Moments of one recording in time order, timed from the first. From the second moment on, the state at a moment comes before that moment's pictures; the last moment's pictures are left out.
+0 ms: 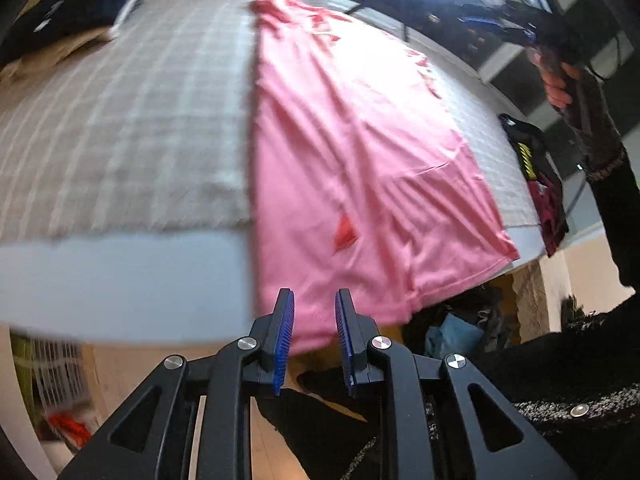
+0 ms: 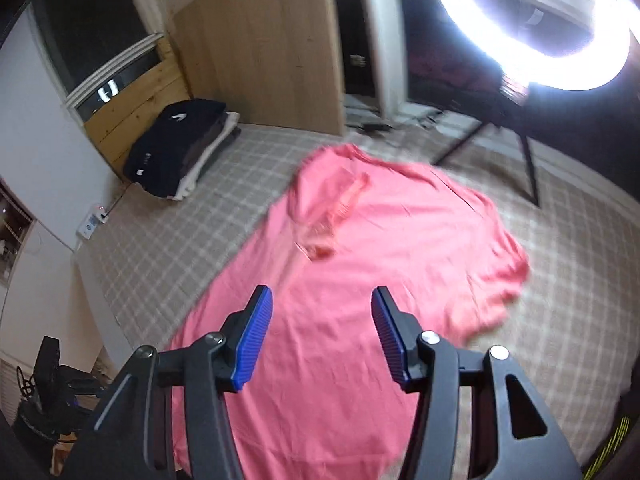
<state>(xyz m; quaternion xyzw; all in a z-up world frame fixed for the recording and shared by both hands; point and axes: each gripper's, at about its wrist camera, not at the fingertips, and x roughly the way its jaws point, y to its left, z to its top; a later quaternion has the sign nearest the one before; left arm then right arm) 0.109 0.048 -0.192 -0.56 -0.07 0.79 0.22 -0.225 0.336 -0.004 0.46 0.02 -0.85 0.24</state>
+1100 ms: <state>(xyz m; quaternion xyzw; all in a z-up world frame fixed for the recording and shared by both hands) -0.019 0.064 -0.222 -0.58 -0.02 0.73 0.36 -0.531 0.172 -0.155 0.59 0.10 -0.77 0.21</state>
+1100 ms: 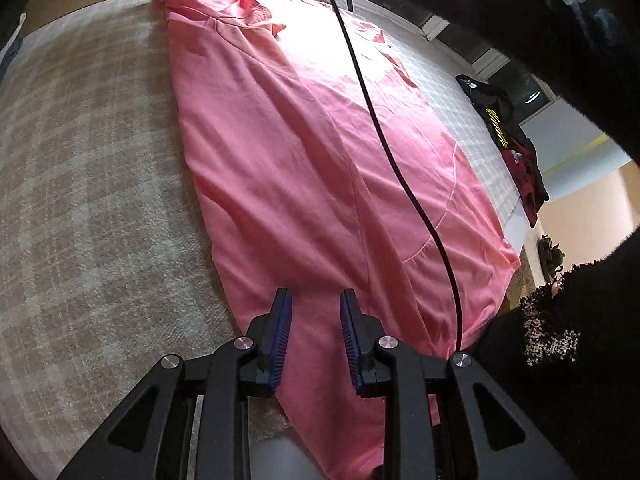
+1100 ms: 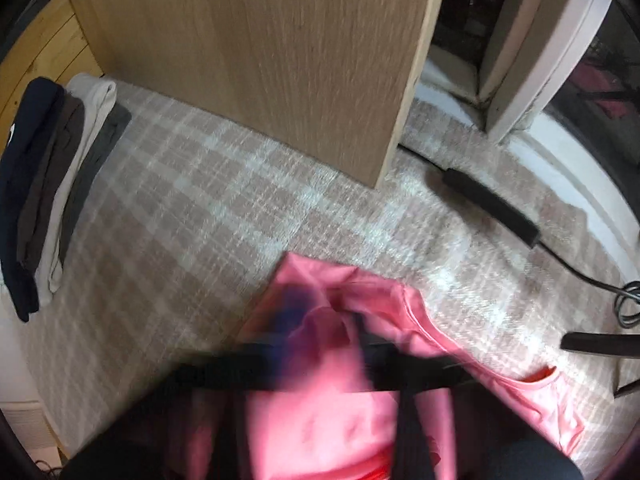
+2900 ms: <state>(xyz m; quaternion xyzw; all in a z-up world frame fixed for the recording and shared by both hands) 0.004 0.027 -0.206 -0.58 -0.06 0.74 0.33 -0.373 0.298 -0.037 0.51 0.05 -0.85 0.15</state>
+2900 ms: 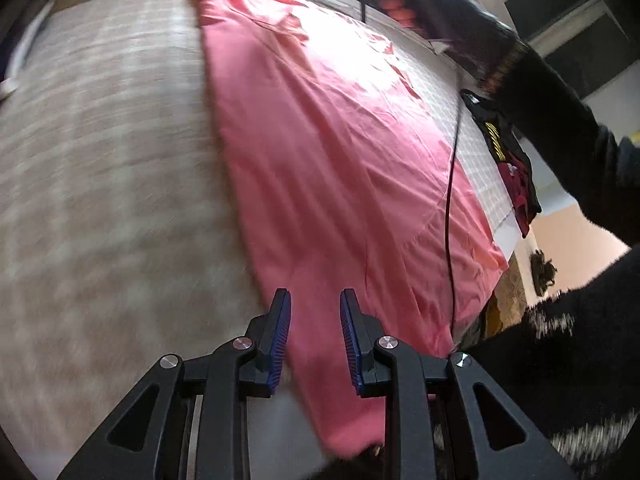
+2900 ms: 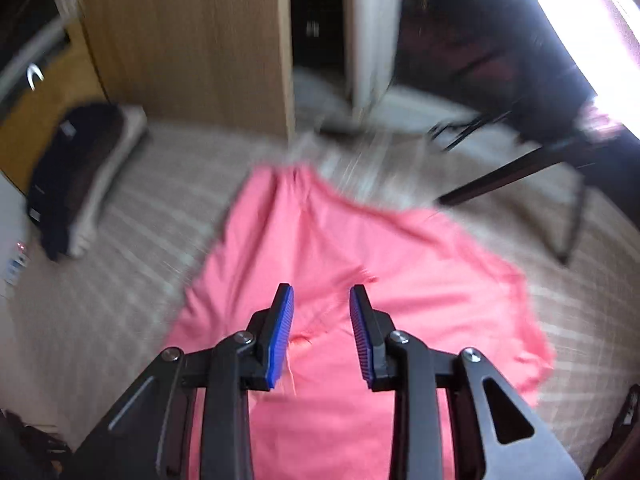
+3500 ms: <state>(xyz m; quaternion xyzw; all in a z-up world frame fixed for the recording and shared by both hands) 0.141 0.054 -0.202 -0.57 -0.11 0.79 0.19 -0.118 0.391 -0.091 0.55 0.00 -0.78 0.29</state>
